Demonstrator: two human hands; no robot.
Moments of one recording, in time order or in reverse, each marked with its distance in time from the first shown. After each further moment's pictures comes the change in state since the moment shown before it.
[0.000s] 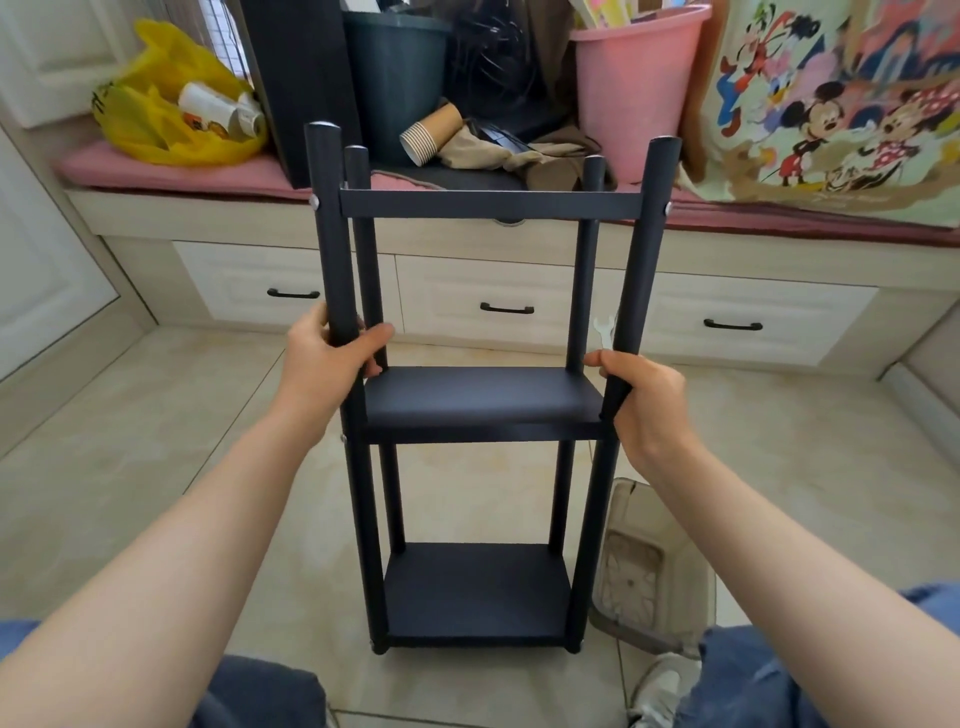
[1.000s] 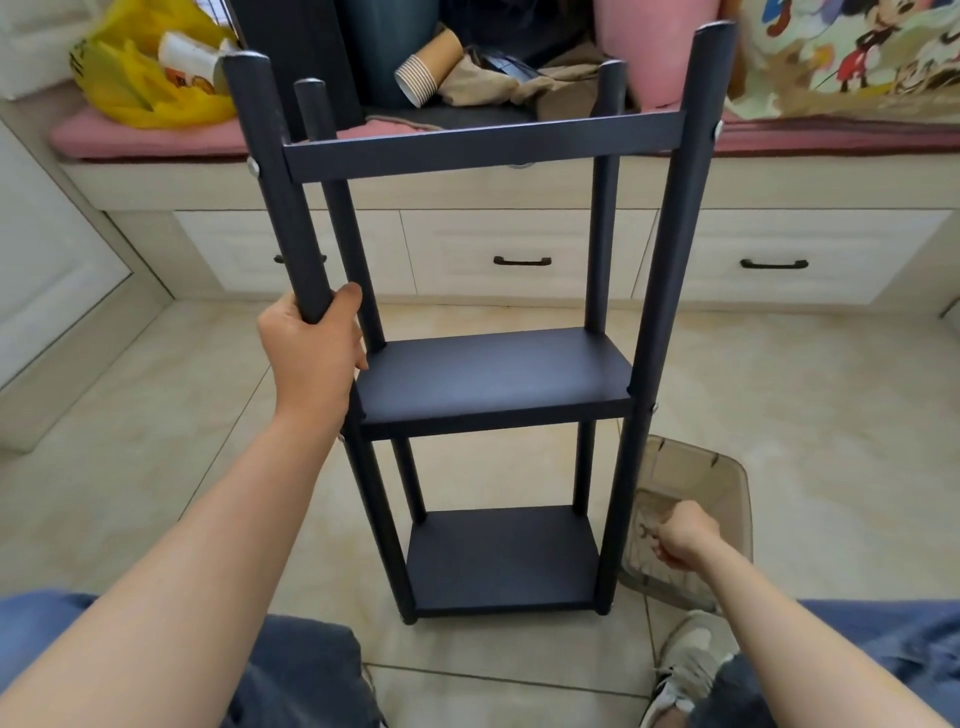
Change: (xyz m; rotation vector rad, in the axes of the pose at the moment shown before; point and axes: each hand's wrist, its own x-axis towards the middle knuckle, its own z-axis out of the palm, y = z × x) left_hand -0.018 -0.003 0.019 -0.102 0.269 0.011; right_hand -0.020 0.173 -0.133 -1.134 0.108 0.745
